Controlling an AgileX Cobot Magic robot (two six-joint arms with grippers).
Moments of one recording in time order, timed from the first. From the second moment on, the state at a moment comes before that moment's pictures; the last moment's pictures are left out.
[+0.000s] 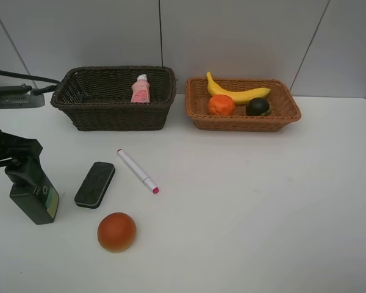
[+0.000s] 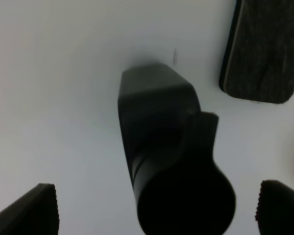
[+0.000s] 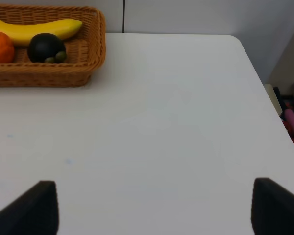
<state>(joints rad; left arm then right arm) -0.11 1.40 -0.73 -0.07 0.80 -0.07 -0.11 0.00 -0.52 -0.09 1.06 -0.05</state>
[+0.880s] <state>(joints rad) -0.11 1.57 -0.71 -0.09 0.67 -0.07 -0.11 0.00 -0.52 -0.09 1.06 -0.05</state>
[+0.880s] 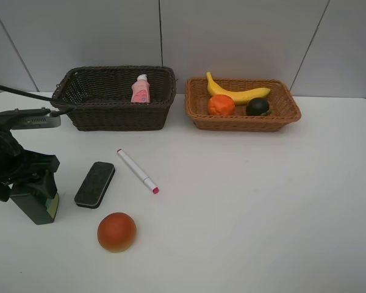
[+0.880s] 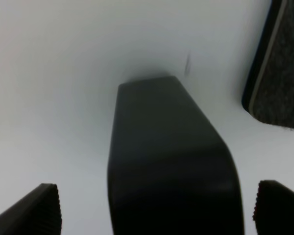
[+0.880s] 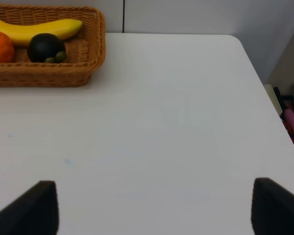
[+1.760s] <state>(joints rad) -0.11 1.55 -0.74 -0.10 0.72 -0.07 -0.11 0.00 -0.52 -0.09 1.06 -0.05</state>
